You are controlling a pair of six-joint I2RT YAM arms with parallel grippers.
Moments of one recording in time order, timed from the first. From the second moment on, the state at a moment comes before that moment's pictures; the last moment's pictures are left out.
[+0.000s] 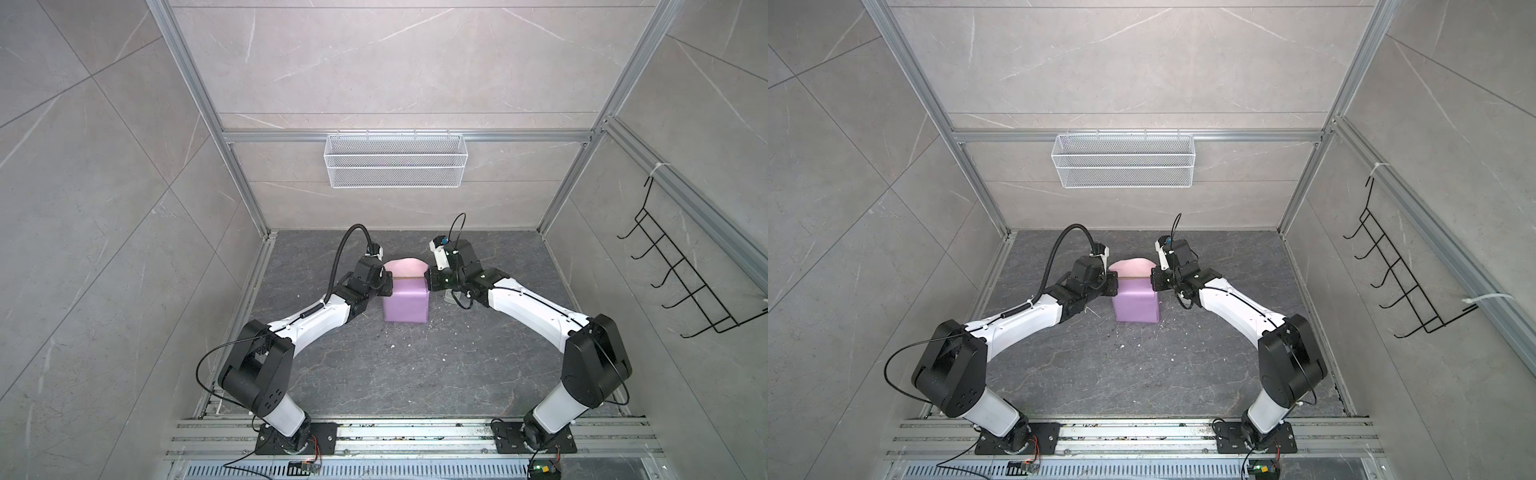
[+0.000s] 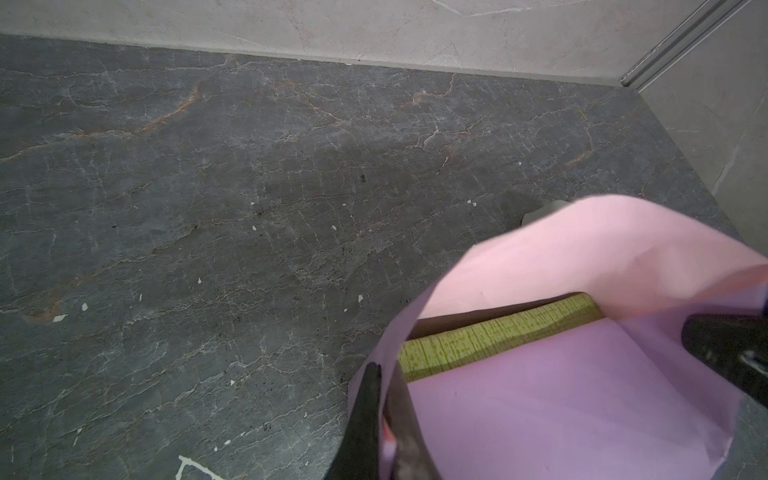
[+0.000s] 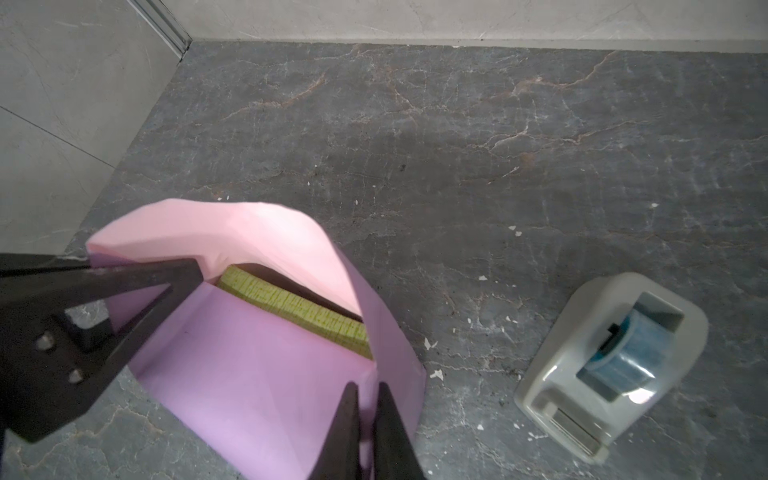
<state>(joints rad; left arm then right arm) -0.59 1.59 1.06 -0.07 -0.12 -0.37 0.55 1.66 1.28 -0.33 -0.07 0.29</state>
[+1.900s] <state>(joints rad) -0.59 1.59 1.06 -0.07 -0.10 -0.37 0.43 1.73 1.27 -0.34 -0.38 0.37</state>
